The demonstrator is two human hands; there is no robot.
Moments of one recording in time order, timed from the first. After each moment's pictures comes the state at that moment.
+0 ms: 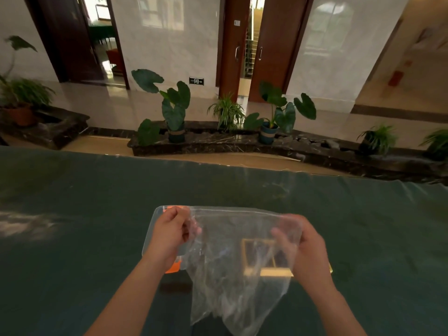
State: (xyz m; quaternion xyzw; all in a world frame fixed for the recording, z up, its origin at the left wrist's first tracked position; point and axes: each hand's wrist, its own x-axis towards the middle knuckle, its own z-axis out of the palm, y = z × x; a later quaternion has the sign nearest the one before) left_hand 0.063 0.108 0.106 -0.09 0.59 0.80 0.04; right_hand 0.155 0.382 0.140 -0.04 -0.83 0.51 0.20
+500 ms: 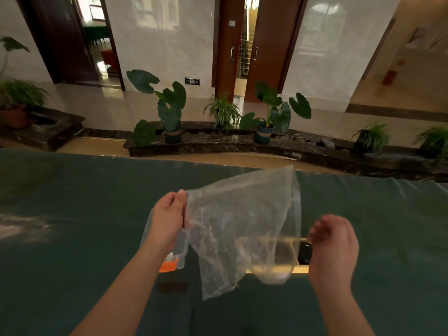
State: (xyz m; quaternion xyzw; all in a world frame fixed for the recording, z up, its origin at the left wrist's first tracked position) left_hand 0.049 0.118 0.126 -0.08 0.69 0.72 -0.03; right_hand 0.168 0.398 0.165 -0.19 -0.60 0.71 0.32
